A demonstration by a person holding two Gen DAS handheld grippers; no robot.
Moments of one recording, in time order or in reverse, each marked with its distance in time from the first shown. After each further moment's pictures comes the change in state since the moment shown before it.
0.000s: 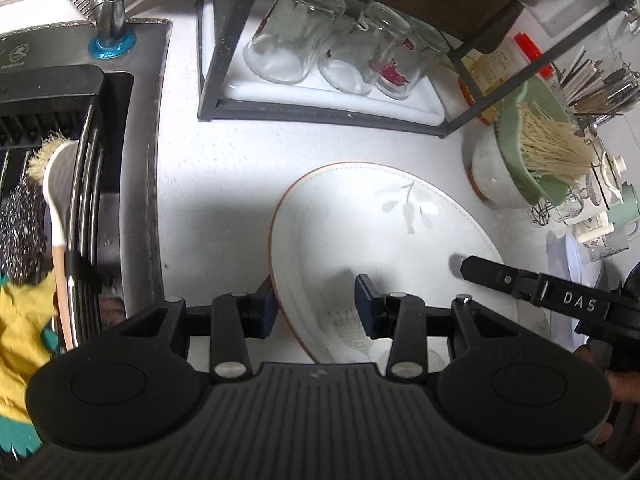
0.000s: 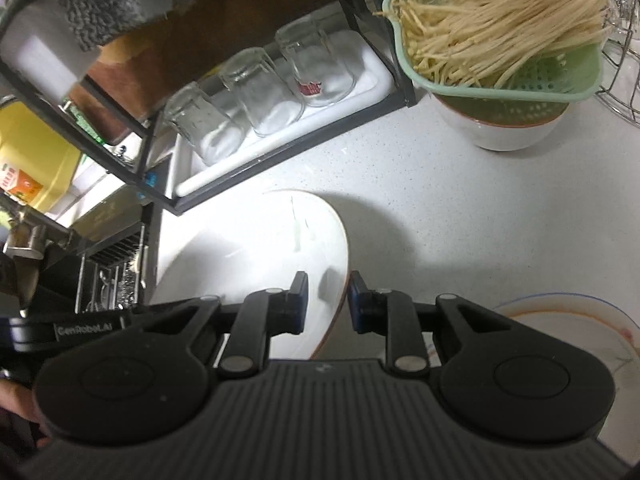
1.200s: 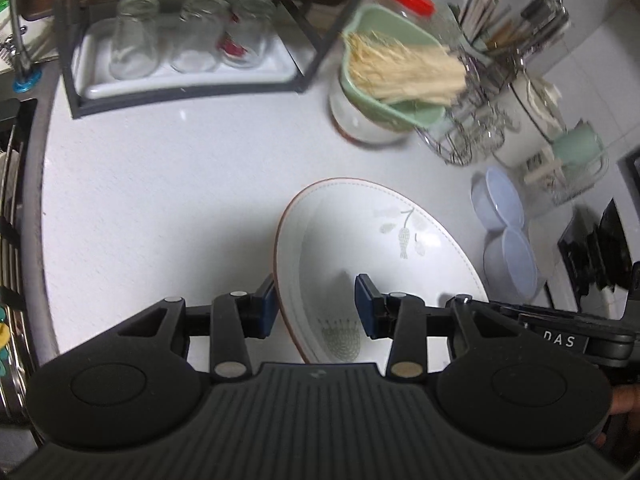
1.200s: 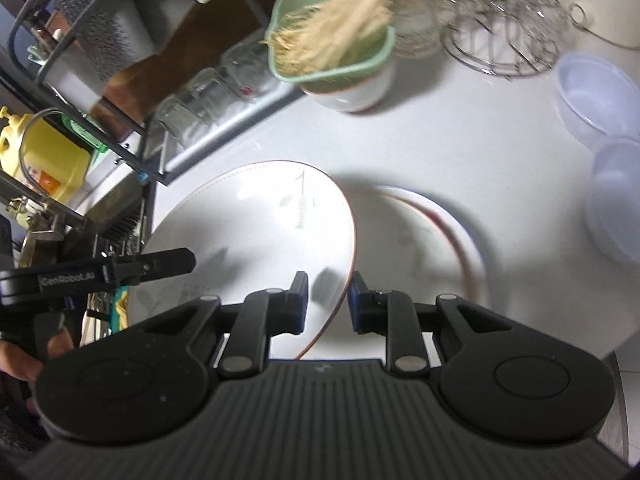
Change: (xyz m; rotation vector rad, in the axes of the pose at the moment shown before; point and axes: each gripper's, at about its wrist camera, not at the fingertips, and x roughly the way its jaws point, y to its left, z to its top) left arm -0.024 -0.152 -0.067 0.171 0.007 -0.025; right arm -0.121 -0.095 -0.057 0.061 0.004 0.001
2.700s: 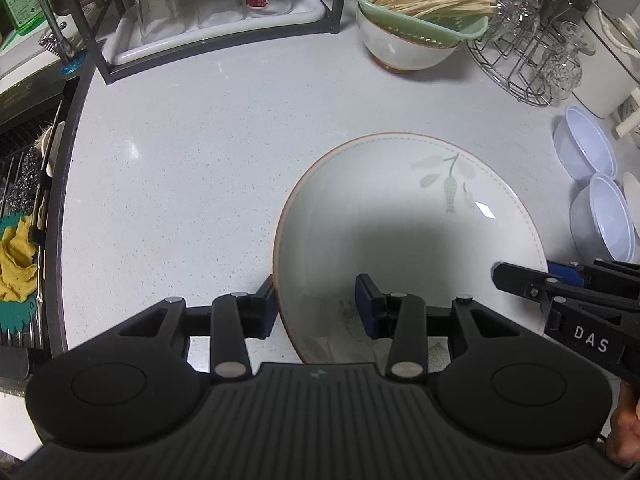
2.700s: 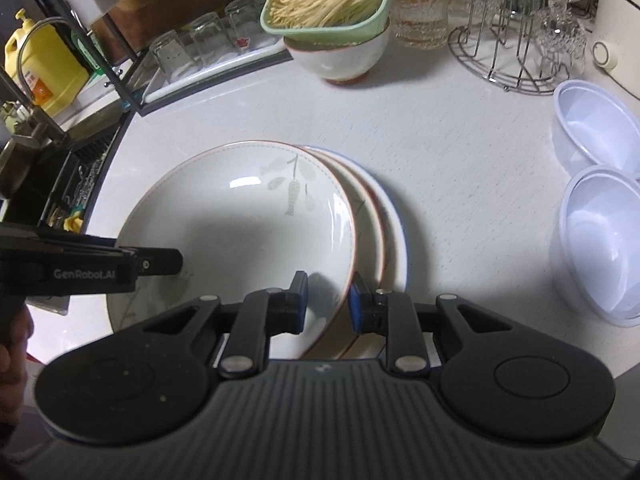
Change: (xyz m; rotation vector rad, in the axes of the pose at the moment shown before) left arm 0.060 -0.068 -0.041 0.001 0.042 0.369; right arm 0.017 -0.035 -0.014 -0.267 0.016 -0.047
